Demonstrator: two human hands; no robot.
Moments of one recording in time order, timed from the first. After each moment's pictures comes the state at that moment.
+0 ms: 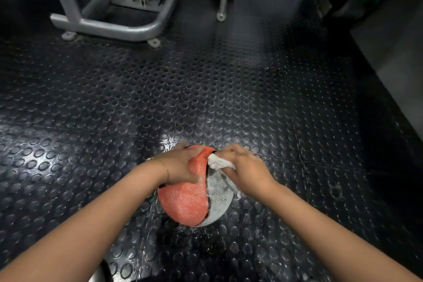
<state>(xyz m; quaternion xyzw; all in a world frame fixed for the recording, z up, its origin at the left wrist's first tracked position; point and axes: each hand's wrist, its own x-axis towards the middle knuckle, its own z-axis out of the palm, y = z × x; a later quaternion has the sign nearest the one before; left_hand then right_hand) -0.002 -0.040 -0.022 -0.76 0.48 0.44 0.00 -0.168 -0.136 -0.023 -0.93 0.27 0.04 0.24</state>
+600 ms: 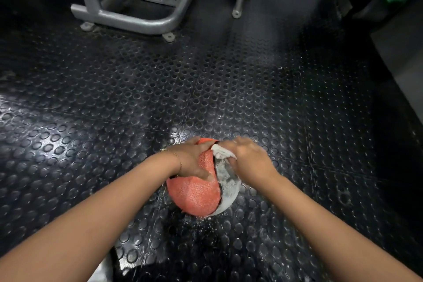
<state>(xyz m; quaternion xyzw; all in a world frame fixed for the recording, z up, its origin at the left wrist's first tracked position) -0.002 -0.039 -0.019 -0.76 0.50 0.41 0.03 -0.144 -0.130 -0.012 -0.95 0.25 0.06 0.15</state>
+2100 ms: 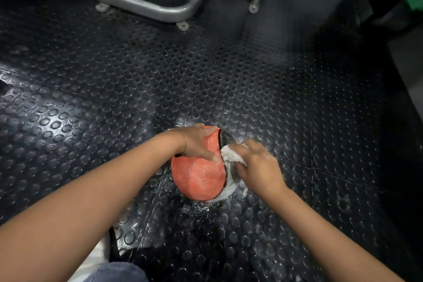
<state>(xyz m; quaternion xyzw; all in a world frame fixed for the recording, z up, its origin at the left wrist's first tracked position) 0.011 -0.045 -0.021 -0.77 0.47 0.43 0.00 -0.168 -0.120 -0.022 -0.96 0.25 -0.02 0.14</state>
